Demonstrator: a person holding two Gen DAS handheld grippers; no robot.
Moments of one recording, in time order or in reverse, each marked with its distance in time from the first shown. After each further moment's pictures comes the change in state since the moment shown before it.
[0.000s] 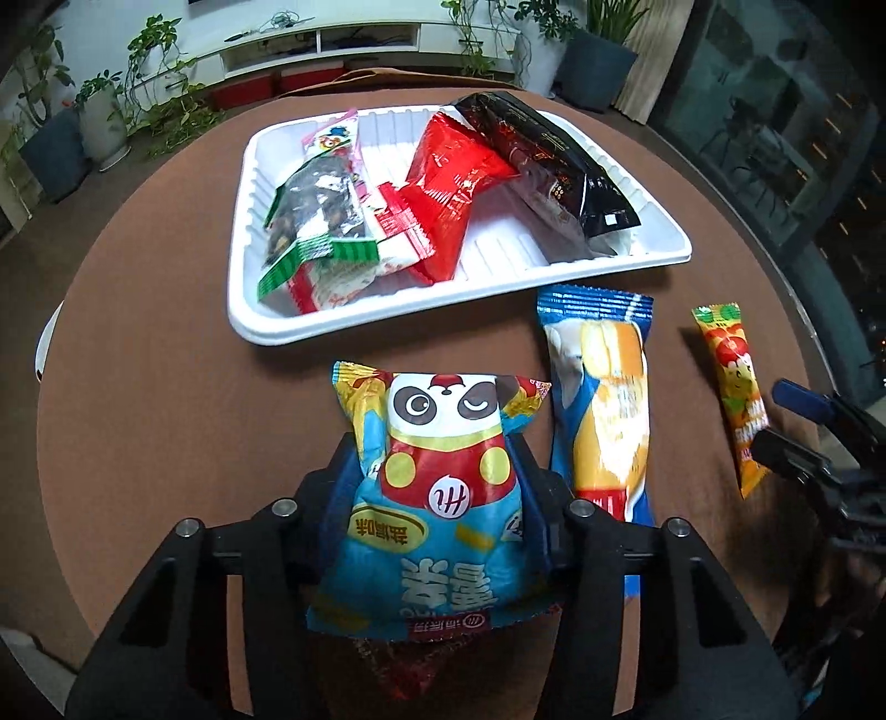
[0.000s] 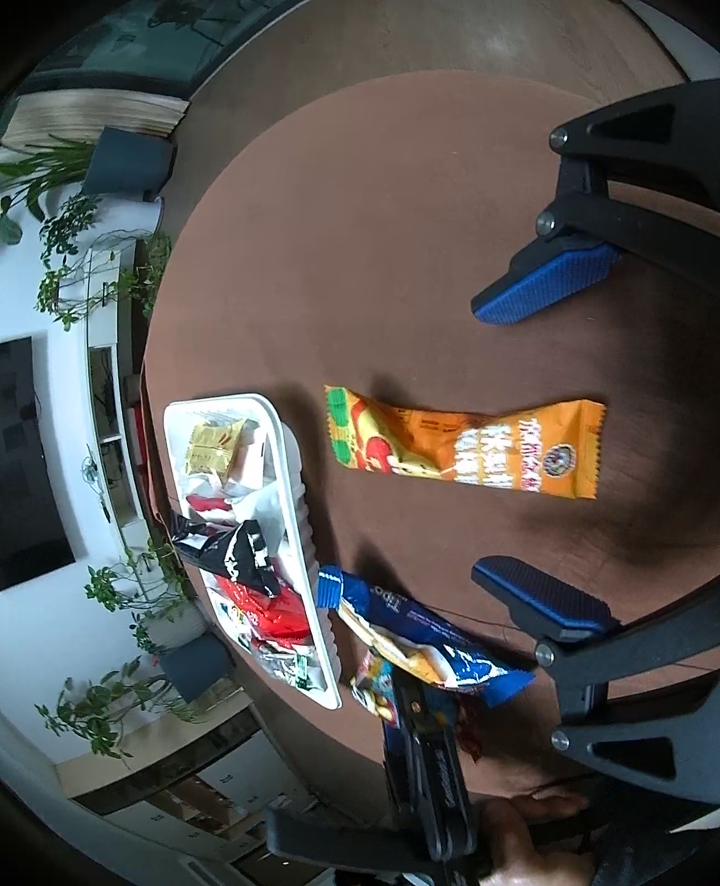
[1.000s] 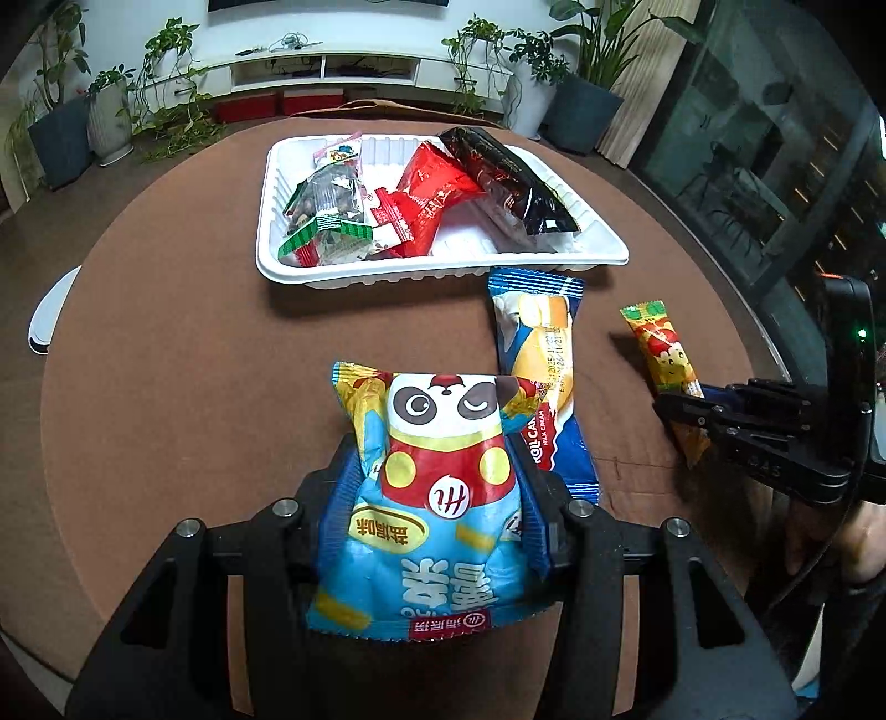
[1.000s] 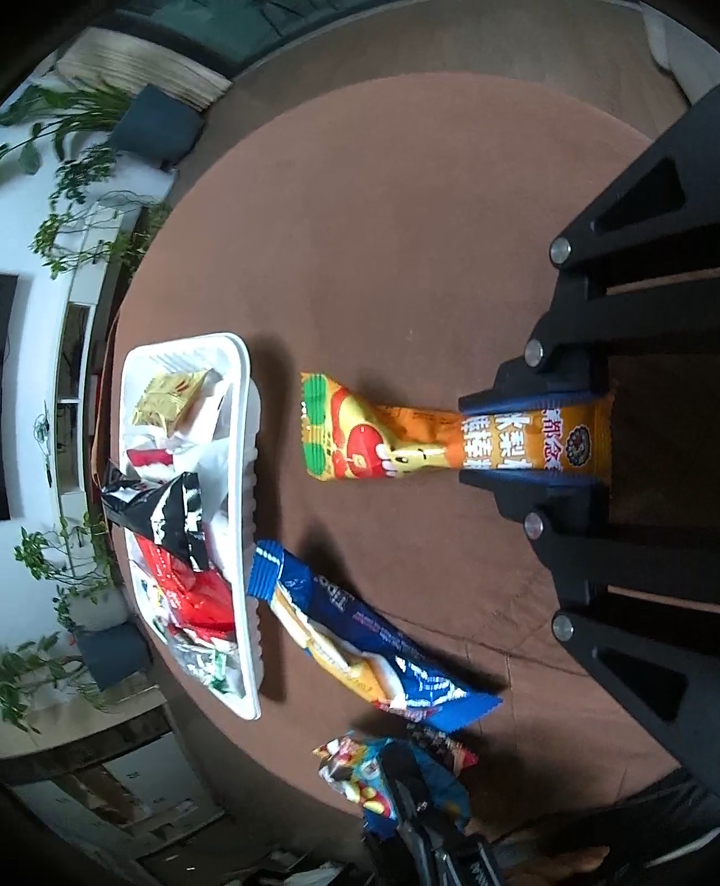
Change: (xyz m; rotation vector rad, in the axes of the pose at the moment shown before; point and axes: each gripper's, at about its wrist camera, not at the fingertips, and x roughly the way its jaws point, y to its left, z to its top) left arm -0.053 -0.020 -0.060 -0.056 -0.110 -0.077; right arm 0.005 0.022 -0.001 -0.123 0.121 -0.051
